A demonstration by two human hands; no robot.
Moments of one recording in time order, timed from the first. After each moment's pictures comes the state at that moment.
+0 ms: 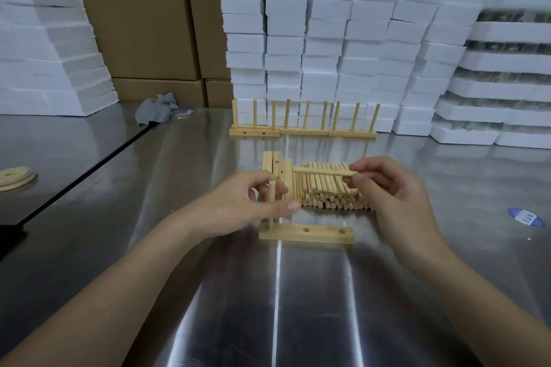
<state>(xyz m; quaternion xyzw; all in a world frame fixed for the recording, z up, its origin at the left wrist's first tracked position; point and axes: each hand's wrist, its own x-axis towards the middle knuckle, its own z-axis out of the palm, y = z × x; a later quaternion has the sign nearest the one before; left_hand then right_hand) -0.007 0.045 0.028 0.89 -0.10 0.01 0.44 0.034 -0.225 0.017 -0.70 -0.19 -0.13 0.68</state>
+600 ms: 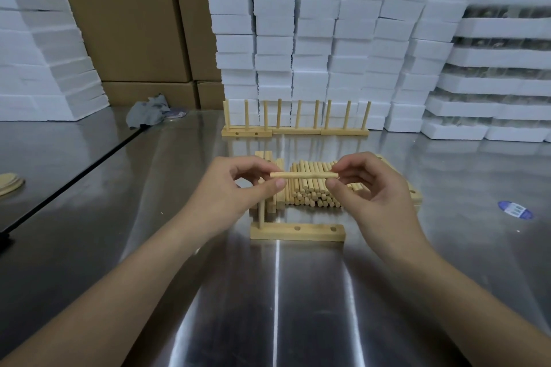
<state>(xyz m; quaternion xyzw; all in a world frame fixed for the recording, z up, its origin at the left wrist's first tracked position) -0.014 0.023 0.033 0.81 -0.12 0.17 0.55 0.026 -0.217 0.013 -0.69 -0.27 -0.16 0.66</state>
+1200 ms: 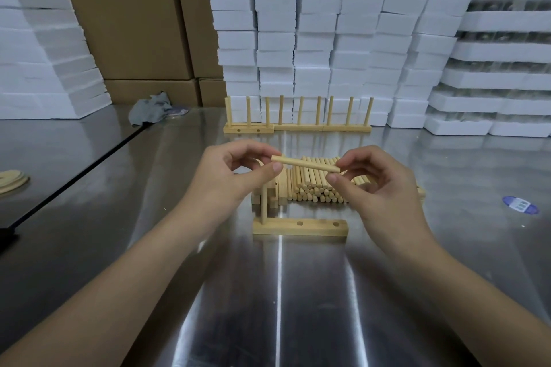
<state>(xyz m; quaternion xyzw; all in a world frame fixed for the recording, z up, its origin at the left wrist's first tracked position) -0.018 0.024 0.038 0.76 -0.12 0.21 0.60 0.023 -0.217 0.017 -0.69 -0.26 -0.17 0.65</state>
